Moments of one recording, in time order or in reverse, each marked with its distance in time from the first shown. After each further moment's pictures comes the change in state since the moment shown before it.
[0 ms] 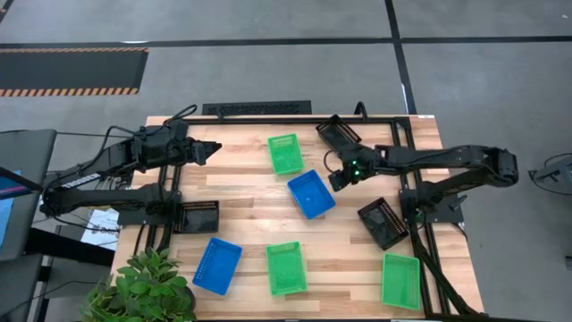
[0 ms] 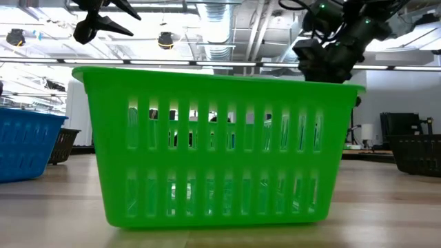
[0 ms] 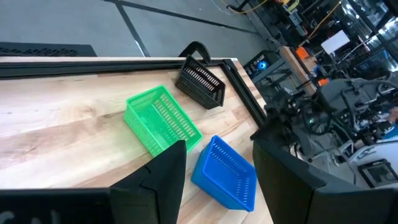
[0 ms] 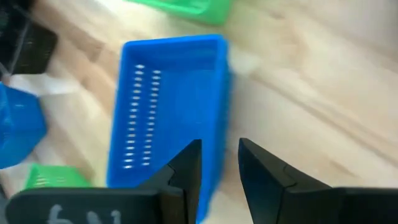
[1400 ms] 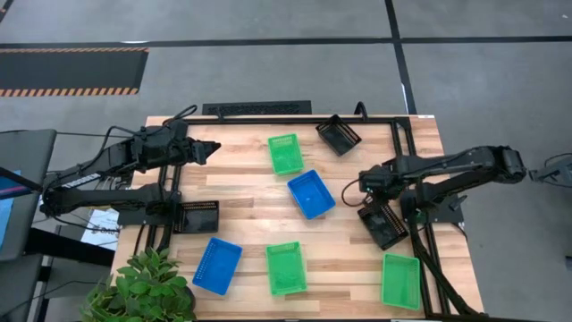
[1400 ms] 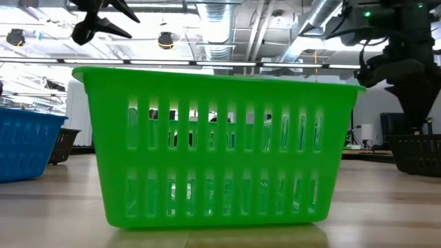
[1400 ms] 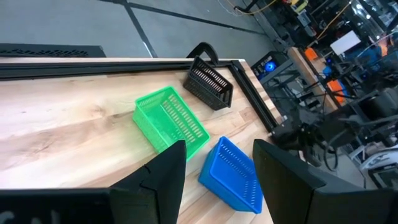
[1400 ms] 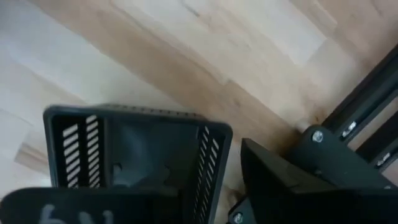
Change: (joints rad) left arm 0.000 0.000 0.000 -0.024 -0.026 0.000; right arm 0.227 -0.078 0.000 -0.799 0.113 0.090
